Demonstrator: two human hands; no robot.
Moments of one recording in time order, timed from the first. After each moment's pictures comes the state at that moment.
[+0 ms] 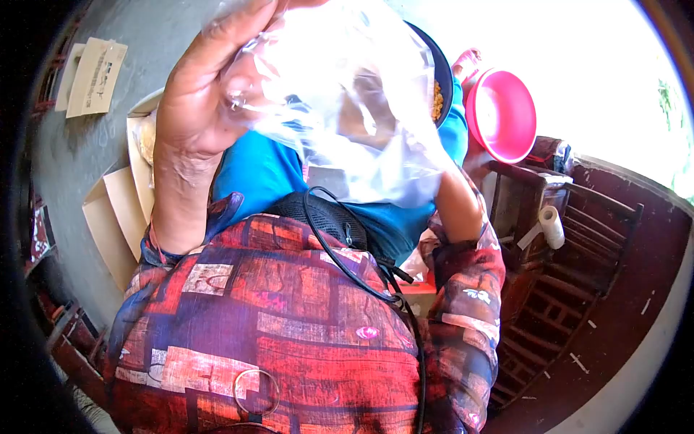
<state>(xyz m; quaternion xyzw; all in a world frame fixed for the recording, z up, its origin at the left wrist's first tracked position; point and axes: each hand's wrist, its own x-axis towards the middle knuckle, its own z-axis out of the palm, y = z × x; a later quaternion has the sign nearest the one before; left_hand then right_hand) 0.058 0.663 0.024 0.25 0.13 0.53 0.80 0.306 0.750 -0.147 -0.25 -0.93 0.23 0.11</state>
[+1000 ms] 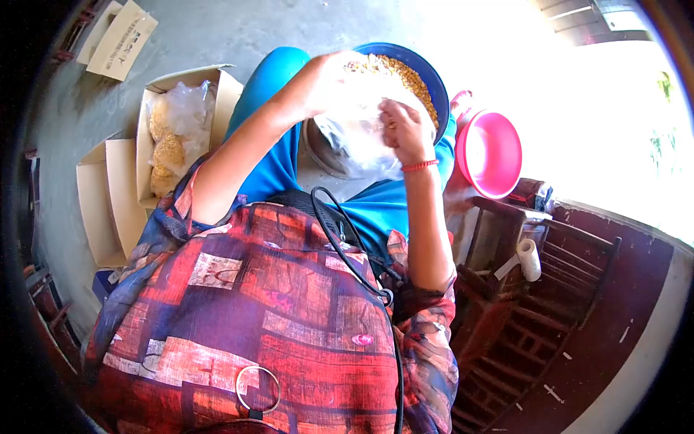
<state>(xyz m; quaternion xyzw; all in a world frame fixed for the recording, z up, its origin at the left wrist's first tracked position) 0.087 0.675 -0.066 0.60 0.58 0.46 0.31 0.278 0.718 -0.083 -0.45 -0.42 0.75 0.23</state>
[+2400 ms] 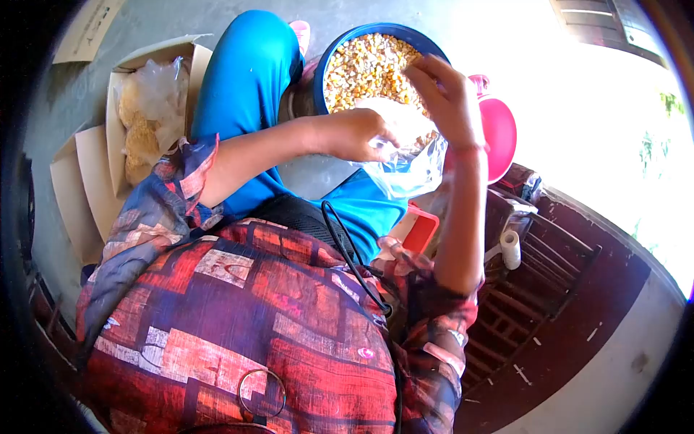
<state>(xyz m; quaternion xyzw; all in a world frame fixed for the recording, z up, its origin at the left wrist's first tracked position) 0.138 0.683 -0.137 0.74 0.36 0.34 0.46 0.259 0.779 -0.039 -0.41 -0.79 0.44 0.13</state>
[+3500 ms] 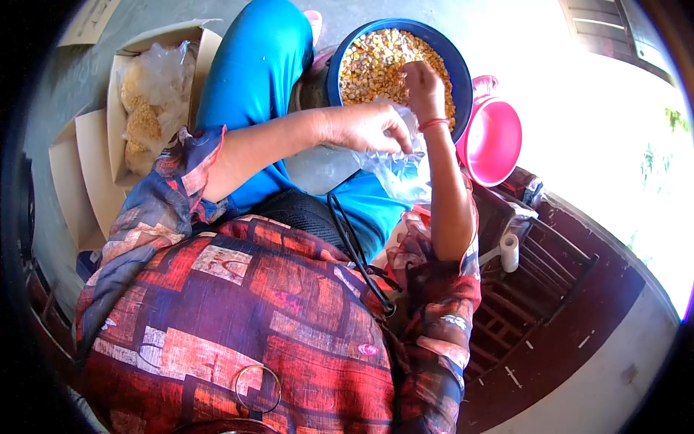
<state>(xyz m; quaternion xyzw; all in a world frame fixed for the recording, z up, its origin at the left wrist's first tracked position) 0.125 0.685 -0.126 0.65 0.33 0.34 0.59 0.270 0.809 -0.177 -0.47 -0.79 0.38 0.12</state>
